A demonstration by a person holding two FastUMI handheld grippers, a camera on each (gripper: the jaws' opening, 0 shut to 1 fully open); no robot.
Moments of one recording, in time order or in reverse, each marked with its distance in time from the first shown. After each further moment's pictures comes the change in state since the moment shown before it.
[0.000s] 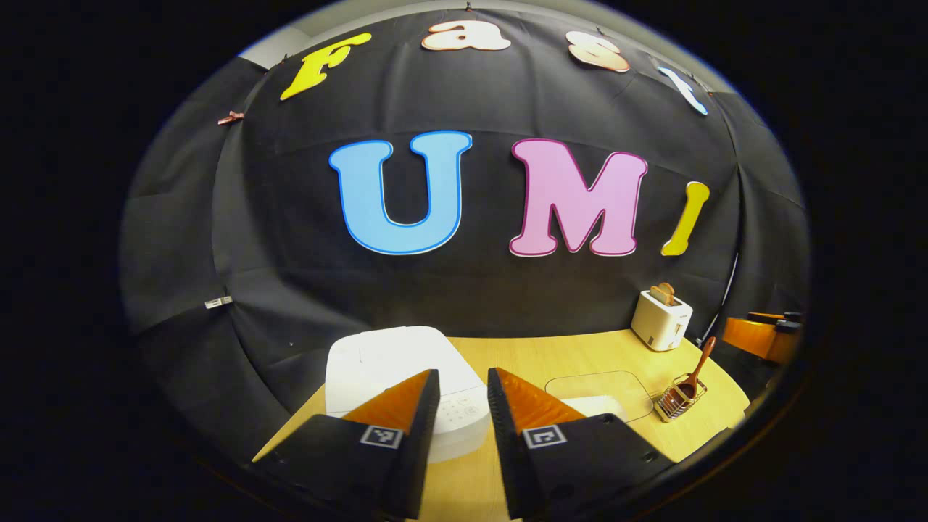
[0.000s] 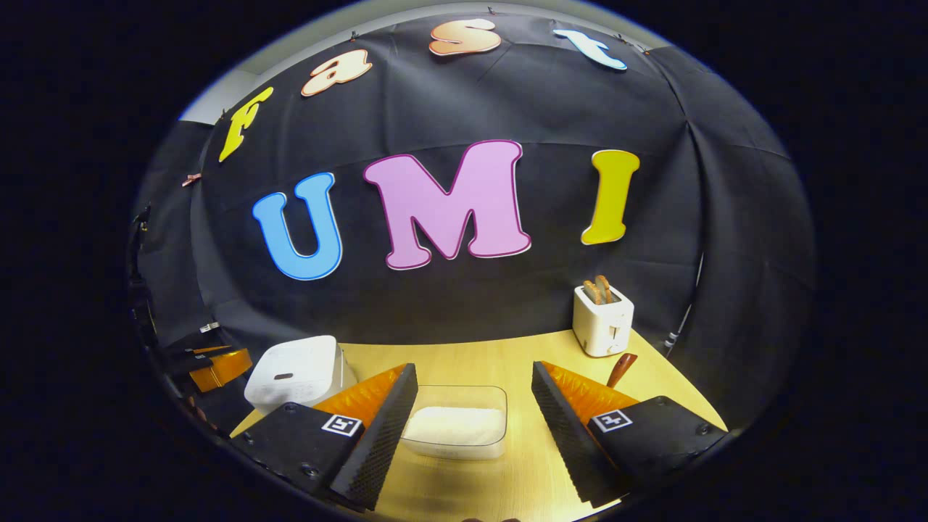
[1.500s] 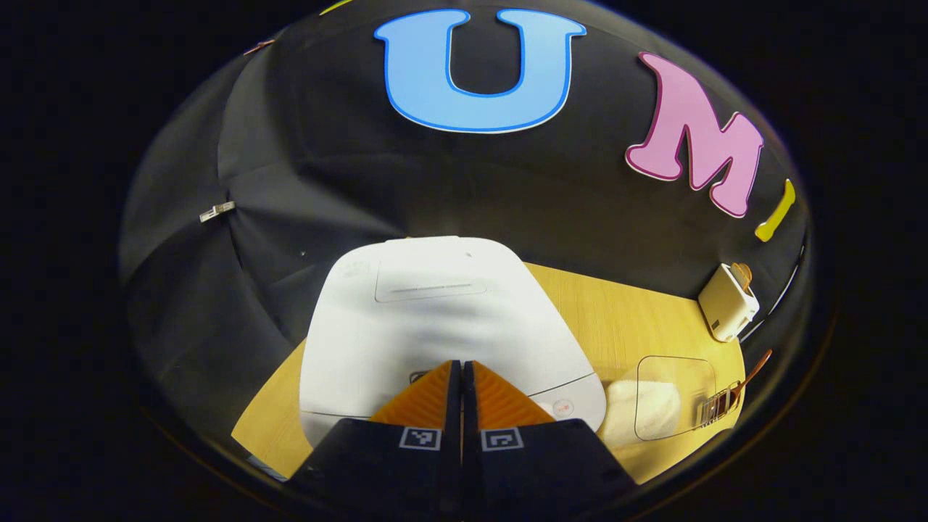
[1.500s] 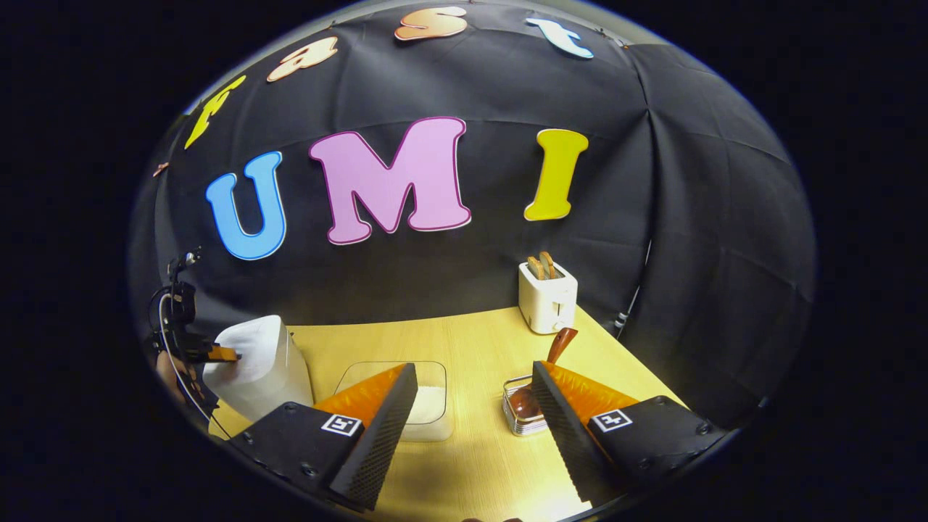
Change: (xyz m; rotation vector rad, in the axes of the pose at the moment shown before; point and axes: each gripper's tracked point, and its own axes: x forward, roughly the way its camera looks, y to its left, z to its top) left arm 0.122 0.071 -0.096 -0.150 0.381 0.135; right arm -0.012 -0.053 -0.028 -0.013 0.074 -0.161
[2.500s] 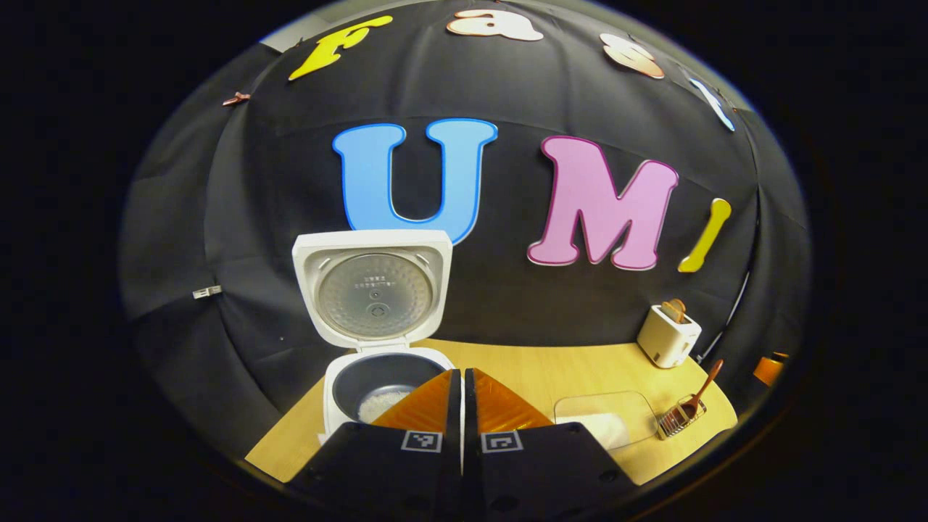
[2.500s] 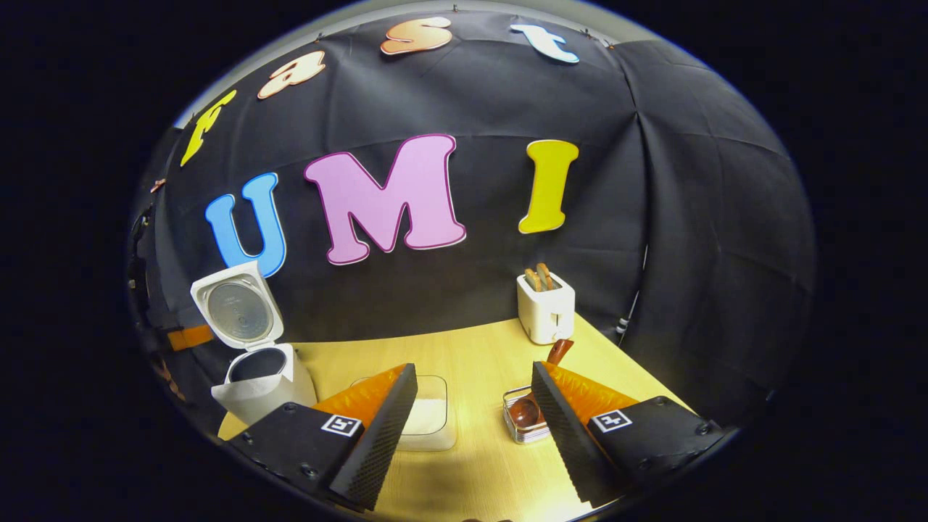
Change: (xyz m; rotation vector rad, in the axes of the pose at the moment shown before) left arm -0.132 -0.063 0.053 0.107 -0.352 -0.179; right arm 0.003 -0.016 0.007 0.044 -0.027 0.004
